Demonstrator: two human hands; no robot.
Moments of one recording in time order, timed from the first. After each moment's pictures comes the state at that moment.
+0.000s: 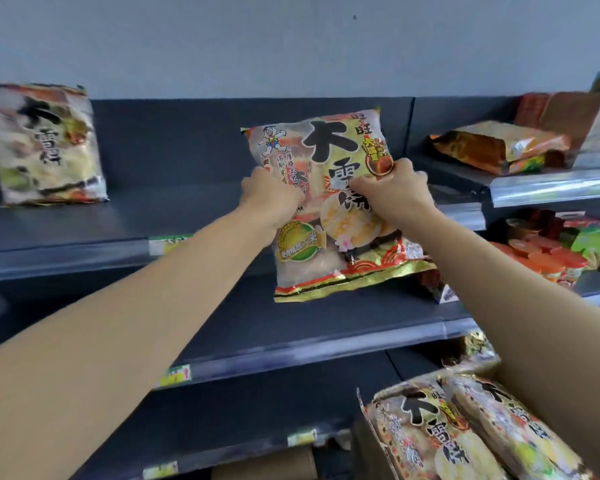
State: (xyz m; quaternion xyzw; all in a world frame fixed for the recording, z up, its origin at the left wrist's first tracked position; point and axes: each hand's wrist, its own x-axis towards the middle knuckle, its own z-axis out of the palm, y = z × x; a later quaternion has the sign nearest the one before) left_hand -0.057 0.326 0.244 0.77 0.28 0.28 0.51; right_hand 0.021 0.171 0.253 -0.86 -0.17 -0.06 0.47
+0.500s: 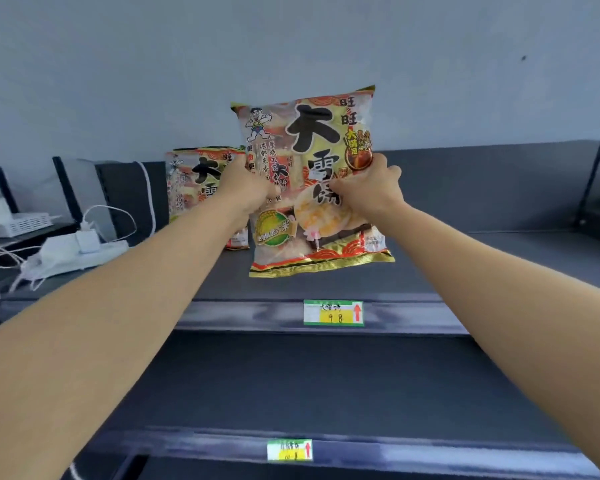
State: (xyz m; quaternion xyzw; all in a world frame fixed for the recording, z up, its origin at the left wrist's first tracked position) left_hand -0.154 0.572 0.324 0.74 0.32 0.41 0.43; right_hand -0.033 0.445 0.313 -0.77 -0.32 -0.01 0.55
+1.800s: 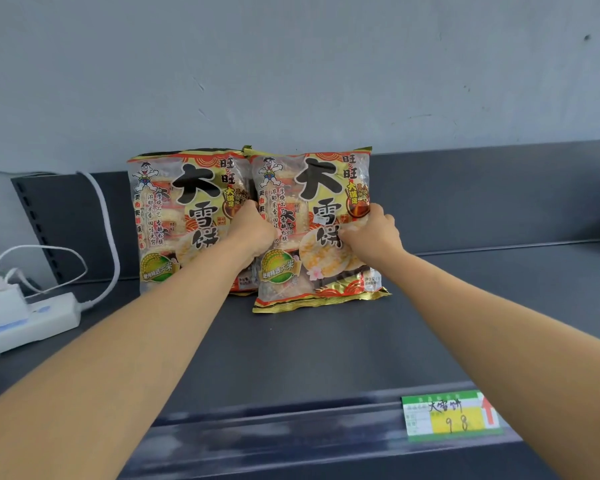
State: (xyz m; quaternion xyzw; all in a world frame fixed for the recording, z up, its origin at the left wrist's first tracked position) left_hand -0.072 0.768 0.270 0.81 0.34 0.31 0.35; right_hand 0.028 0.620 0.253 -0.85 -0.24 0.00 0.46
